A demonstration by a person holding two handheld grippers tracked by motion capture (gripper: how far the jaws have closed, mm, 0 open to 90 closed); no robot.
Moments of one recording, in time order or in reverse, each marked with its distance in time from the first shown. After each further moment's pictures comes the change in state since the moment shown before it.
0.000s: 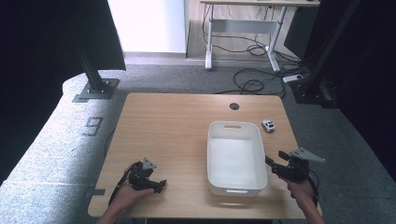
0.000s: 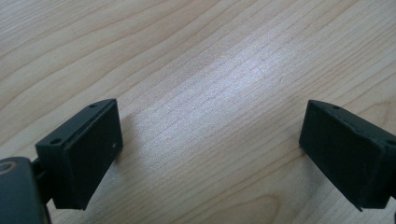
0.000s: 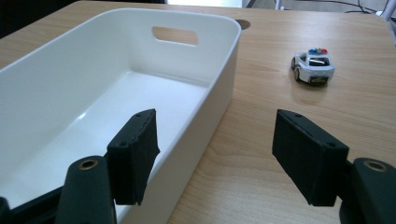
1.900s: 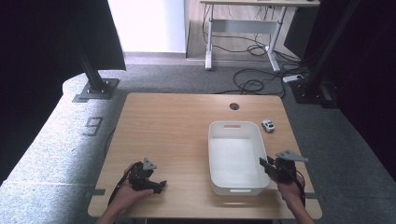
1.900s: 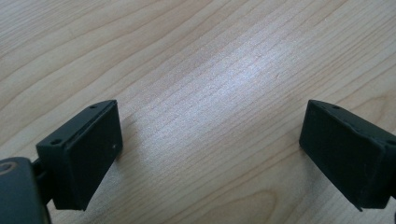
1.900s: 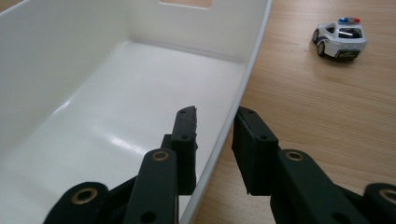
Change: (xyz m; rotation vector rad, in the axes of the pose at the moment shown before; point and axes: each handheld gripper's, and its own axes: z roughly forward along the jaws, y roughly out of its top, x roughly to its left) left arm -0.001 0.000 -0.001 0.008 -0.002 0.016; right arm 0.022 -0.011 0.025 0.094 -0.044 -0.021
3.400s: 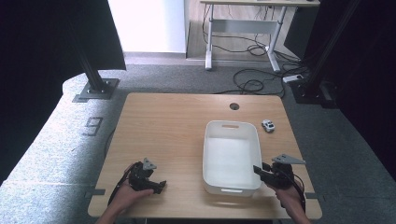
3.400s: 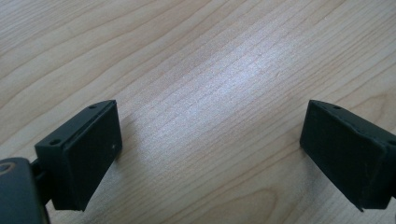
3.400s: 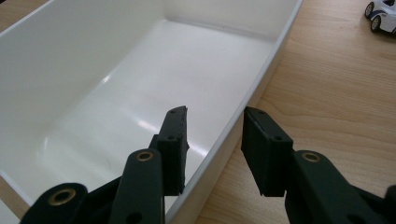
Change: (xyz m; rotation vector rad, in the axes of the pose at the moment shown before) left arm 0.000 0.000 0.000 0.004 -0.002 0.001; right arm 0.022 0.000 -0.015 0.077 0.108 0.013
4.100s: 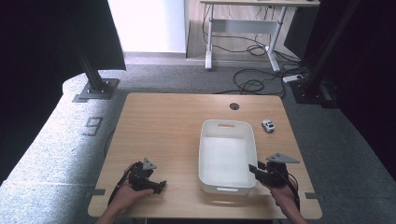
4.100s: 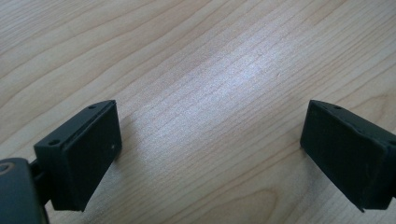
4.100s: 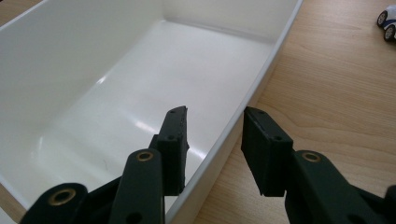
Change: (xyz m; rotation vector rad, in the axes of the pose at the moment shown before) left arm 0.000 0.000 0.000 0.000 0.000 -0.002; right arm 0.012 0.004 0.010 -0.007 -0.006 -0.020
